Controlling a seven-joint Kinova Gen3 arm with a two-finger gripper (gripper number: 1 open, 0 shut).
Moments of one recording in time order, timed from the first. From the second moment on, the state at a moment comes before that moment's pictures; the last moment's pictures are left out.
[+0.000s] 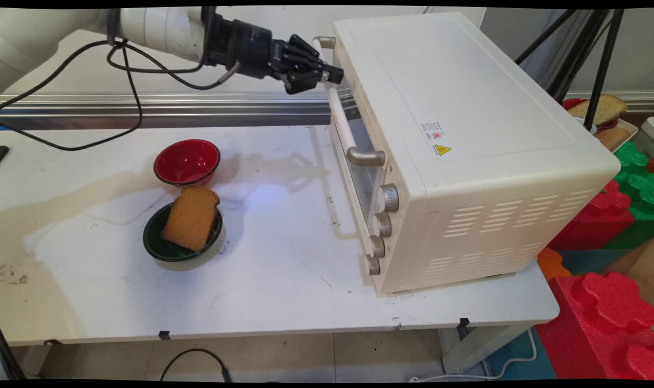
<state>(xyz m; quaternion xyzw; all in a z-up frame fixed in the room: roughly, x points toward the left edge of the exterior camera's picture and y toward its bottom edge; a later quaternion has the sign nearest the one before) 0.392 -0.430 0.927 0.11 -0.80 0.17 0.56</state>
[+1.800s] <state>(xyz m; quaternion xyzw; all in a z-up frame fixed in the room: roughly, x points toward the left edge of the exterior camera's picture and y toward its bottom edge) 0.449 -0.417 0.892 0.08 -0.86 0.16 0.49</state>
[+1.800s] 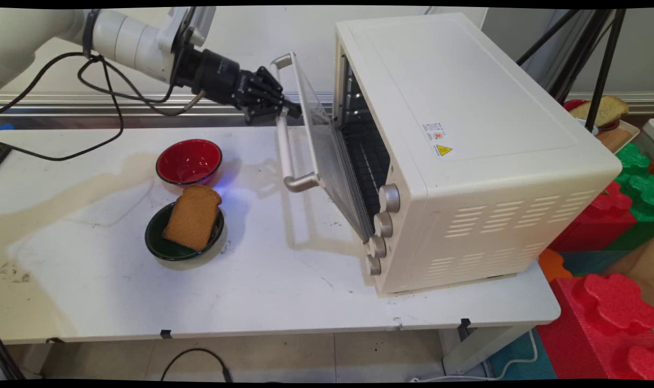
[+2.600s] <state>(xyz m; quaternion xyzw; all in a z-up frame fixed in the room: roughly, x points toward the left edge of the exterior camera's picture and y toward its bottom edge) 0.497 -0.402 0.845 0.08 -0.89 0.15 0.42</state>
